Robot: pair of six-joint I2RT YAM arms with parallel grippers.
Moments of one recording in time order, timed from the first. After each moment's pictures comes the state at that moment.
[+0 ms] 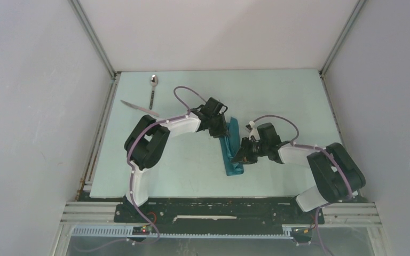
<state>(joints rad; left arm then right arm) -0.69 2.04 1.39 -0.30 0.17 -0.83 0.44 1.54 0.55 0.12 -0.67 0.67</state>
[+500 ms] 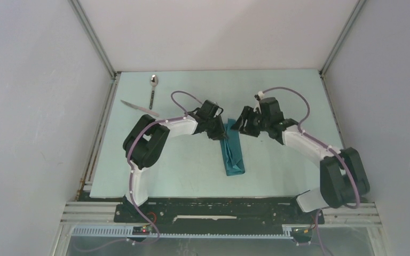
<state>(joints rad) -0.66 2.03 1.30 -0.19 0.24 -0.84 0.40 1.41 0.86 -0.15 -0.37 0.68</state>
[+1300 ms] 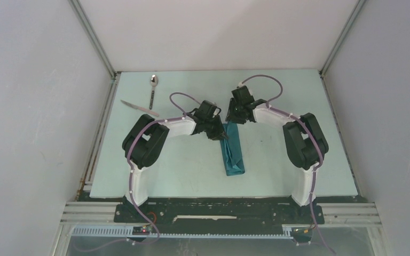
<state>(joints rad) -0.64 2.03 1.27 -0.14 0.29 -0.86 0.49 1.94 1.35 -0.29 0.01 0.64</state>
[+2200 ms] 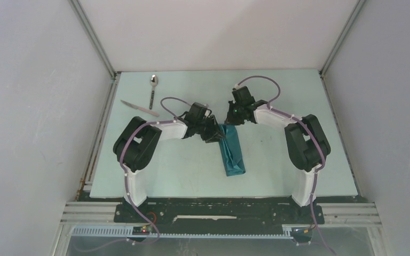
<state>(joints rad) -0.59 1.95 1.12 -0.02 0.37 -0.90 0.50 1.93 1.34 -0.32 -0.08 0.58</state>
